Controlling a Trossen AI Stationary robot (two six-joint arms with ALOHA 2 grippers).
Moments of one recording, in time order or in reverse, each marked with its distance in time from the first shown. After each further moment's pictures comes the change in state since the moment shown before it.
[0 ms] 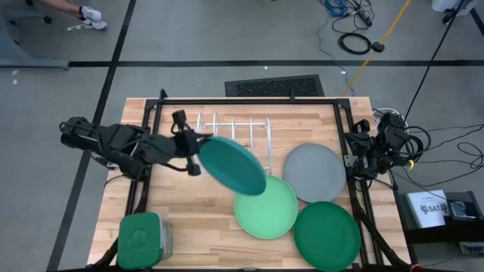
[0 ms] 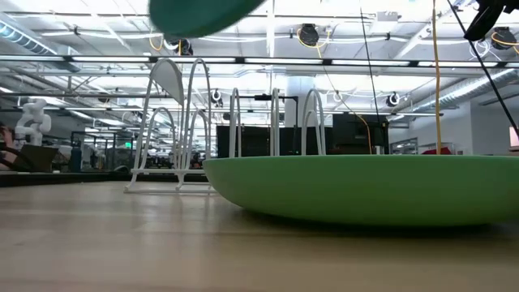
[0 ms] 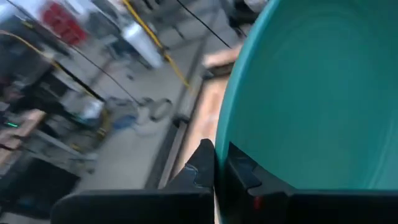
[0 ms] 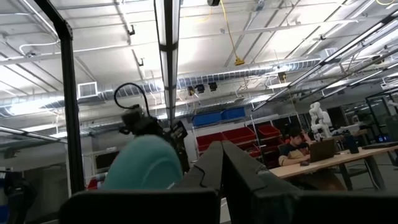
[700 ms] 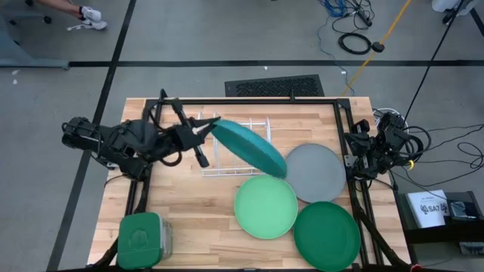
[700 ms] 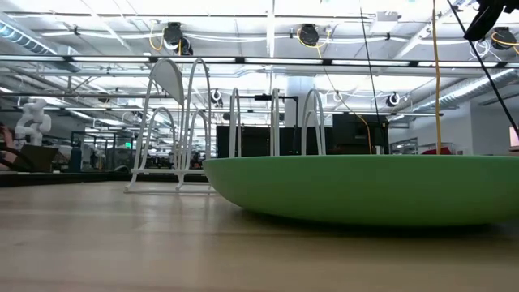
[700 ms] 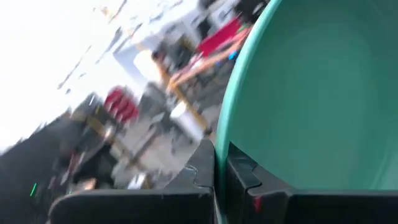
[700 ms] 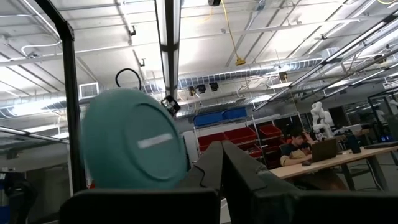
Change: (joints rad) left arm 0.001 0.021 0.000 0.571 -0.013 0.479; right arm 0.000 0.000 0.000 -0.004 -0.004 0.008
